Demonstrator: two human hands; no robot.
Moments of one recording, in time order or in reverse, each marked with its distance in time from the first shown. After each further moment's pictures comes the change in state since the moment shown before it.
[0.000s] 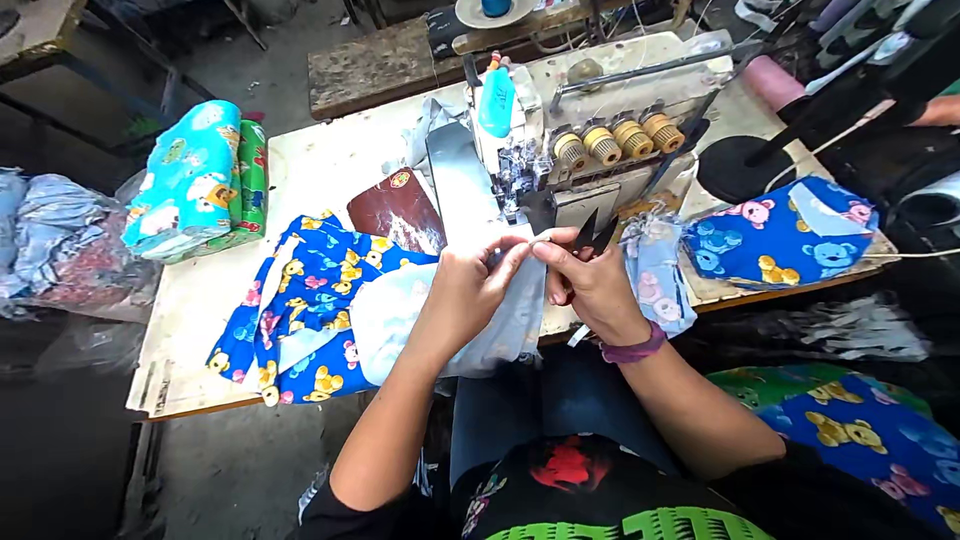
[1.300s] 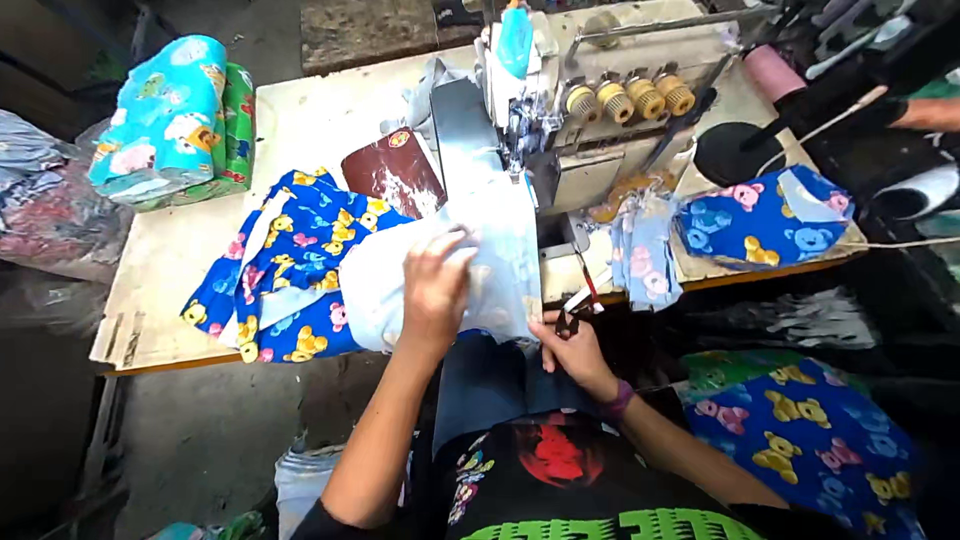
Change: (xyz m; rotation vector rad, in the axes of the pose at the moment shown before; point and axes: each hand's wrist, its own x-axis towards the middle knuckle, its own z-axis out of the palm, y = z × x) left_hand -0.080 -0.051 0.024 0.304 0.330 0.177; right_hand -0.111 0.086 -0.048 -0.274 0.004 0.254
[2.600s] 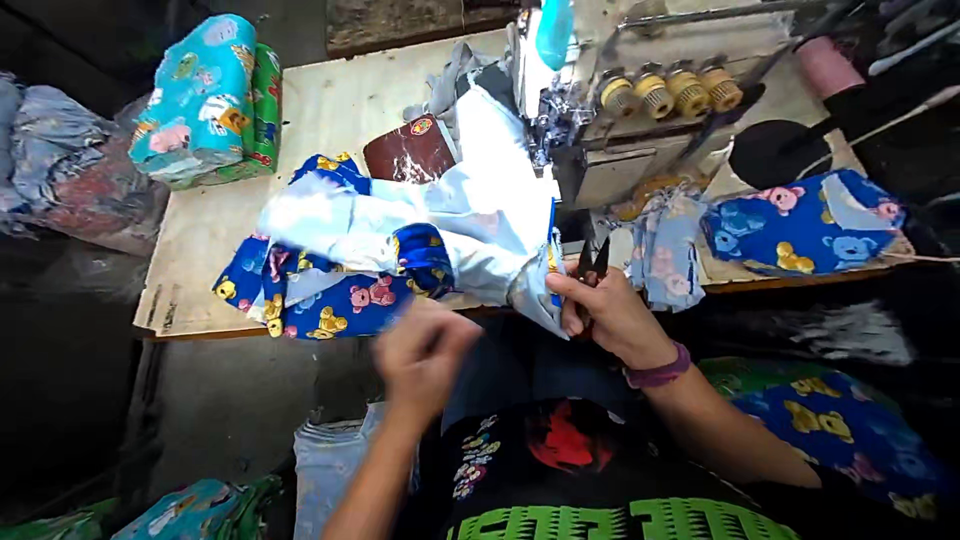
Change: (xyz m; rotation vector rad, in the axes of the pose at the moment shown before) left_hand -0.044 0.048 -0.063 -0.399 0.003 -0.418; right_hand 0.027 -0.107 0.013 0.171 -0.168 0.136
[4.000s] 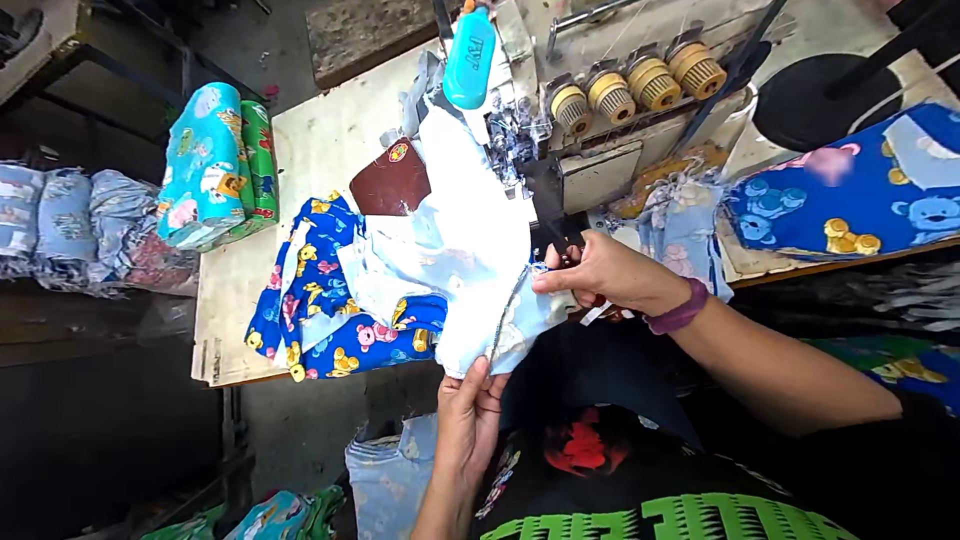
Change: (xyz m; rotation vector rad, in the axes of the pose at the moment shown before) left_hand -0.017 0.018 0.060 -1.128 0.456 -0.980; right_hand 0.061 -0.029 -0.041 -0.121 -0.300 0.168
